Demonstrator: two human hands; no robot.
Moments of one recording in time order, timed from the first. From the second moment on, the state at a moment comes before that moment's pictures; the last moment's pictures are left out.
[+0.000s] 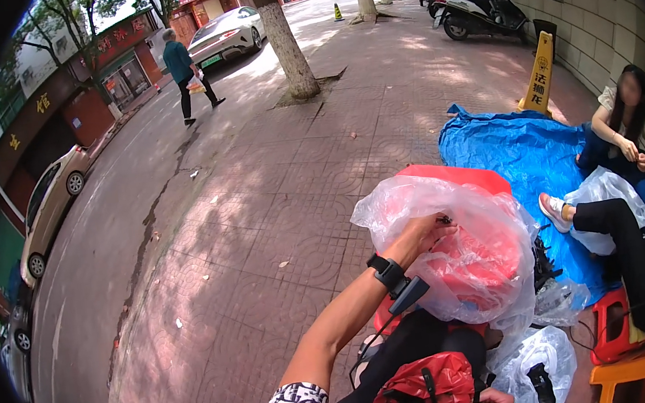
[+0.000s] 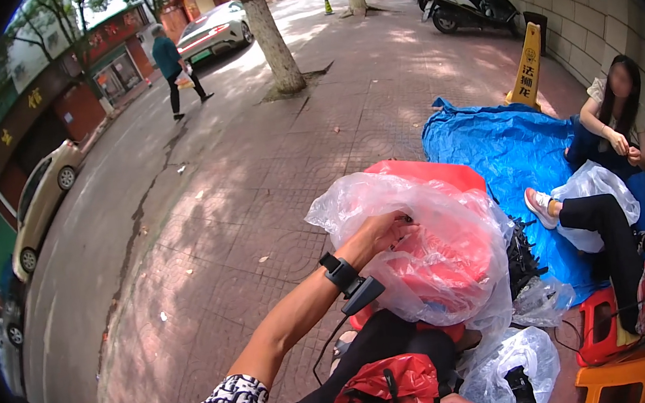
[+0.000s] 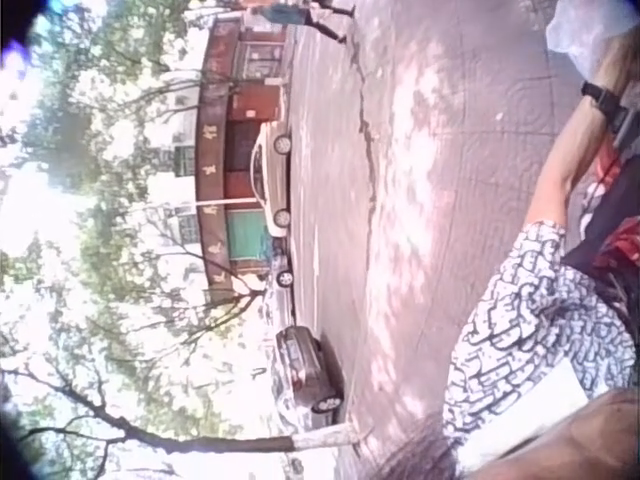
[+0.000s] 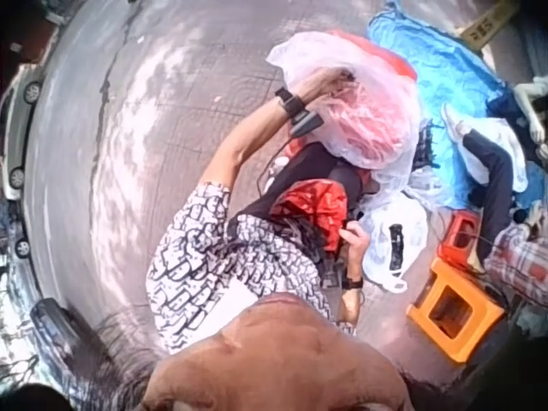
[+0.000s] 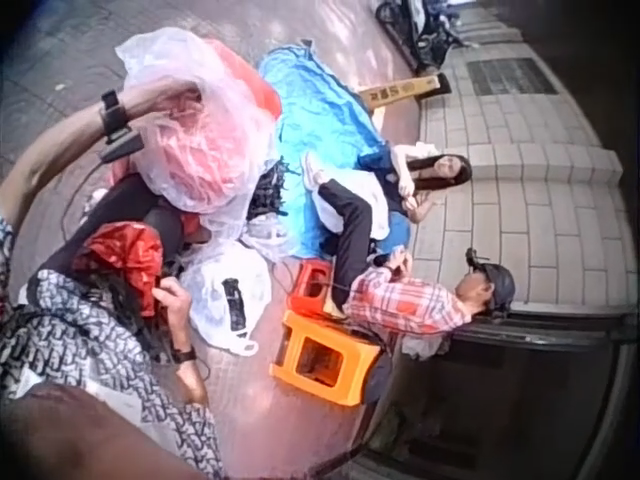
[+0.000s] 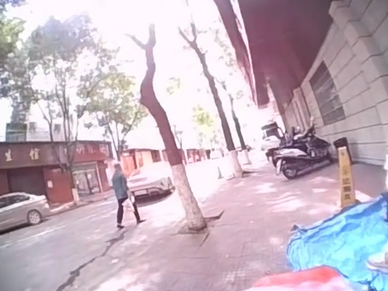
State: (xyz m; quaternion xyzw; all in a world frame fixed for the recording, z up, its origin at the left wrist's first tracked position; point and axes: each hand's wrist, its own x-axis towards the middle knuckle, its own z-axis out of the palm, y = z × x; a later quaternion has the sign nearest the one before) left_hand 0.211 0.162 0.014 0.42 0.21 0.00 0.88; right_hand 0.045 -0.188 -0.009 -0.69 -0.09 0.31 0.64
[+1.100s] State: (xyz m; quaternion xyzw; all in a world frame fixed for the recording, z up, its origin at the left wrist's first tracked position) left_hand 0.017 0.033 0.017 0.45 0.15 -0.23 0.85; right_hand 0.068 -0.158 0.008 -0.66 -0.20 0.25 0.68
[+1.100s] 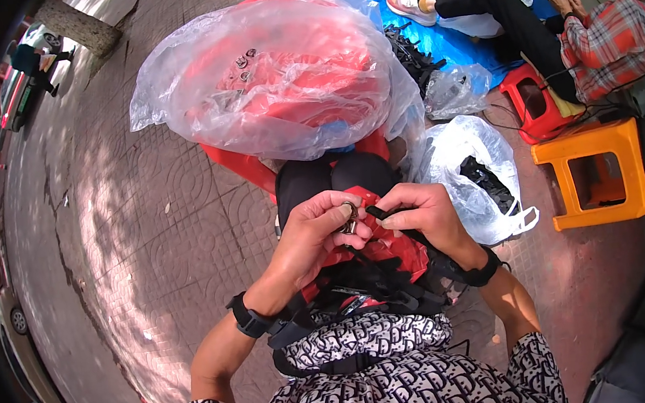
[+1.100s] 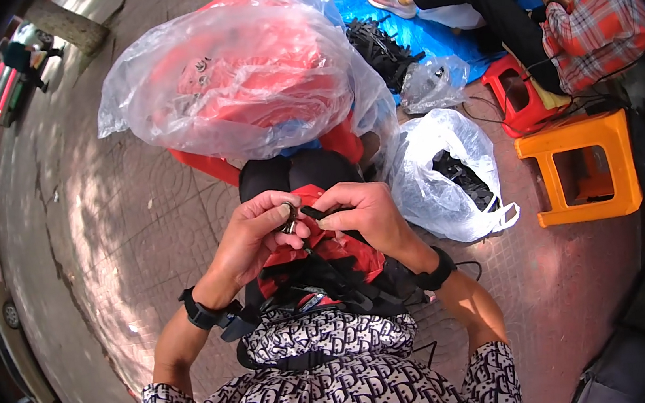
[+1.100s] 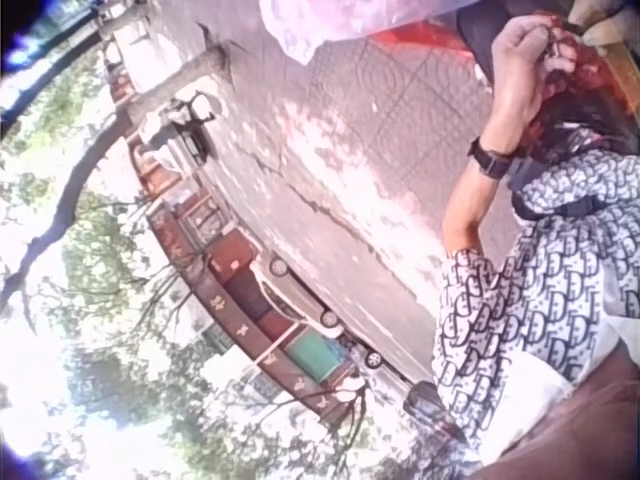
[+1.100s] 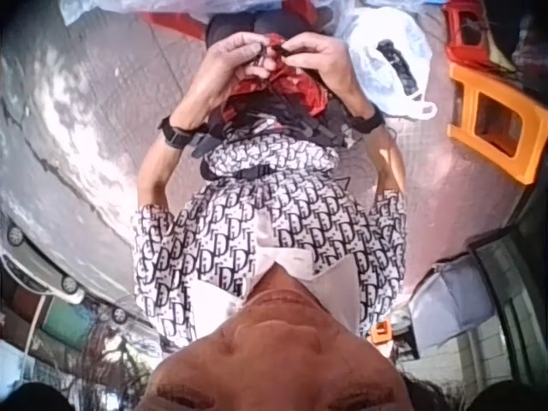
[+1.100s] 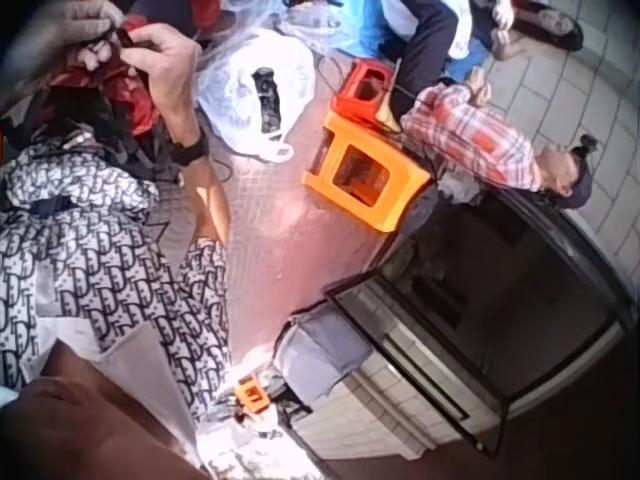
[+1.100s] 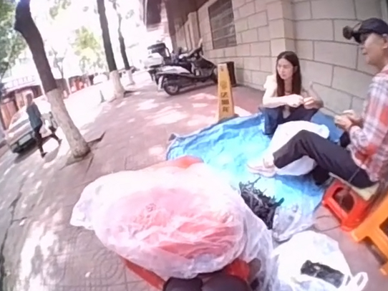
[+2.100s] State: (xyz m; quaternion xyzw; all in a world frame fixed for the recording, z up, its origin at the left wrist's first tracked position) left_hand 0.008 0.012 0.006 0.71 0.12 0.00 0.70; right_hand 0.050 -0.124 -0.014 -0.57 -0.08 0.31 0.76
